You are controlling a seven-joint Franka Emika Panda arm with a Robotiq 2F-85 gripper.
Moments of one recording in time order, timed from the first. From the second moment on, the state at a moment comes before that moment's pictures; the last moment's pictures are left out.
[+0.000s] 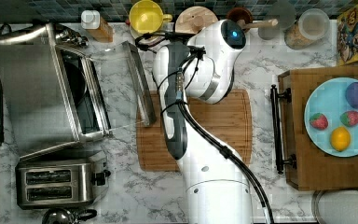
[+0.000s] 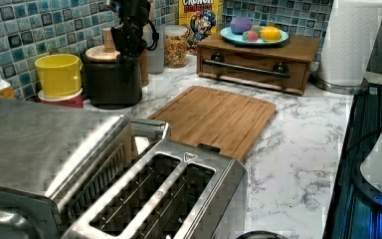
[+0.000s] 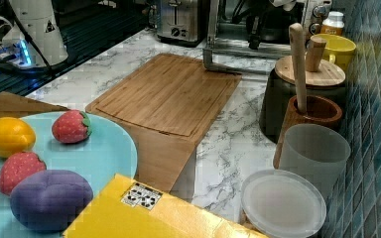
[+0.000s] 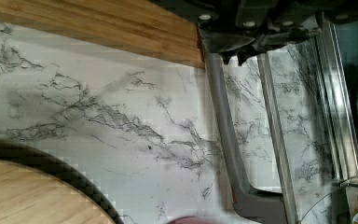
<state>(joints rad) -0.13 0.52 0.11 -1.66 0.50 0.44 -1.13</state>
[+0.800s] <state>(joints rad) -0.13 0.67 0.16 -1.59 0.53 0.47 -1.13</state>
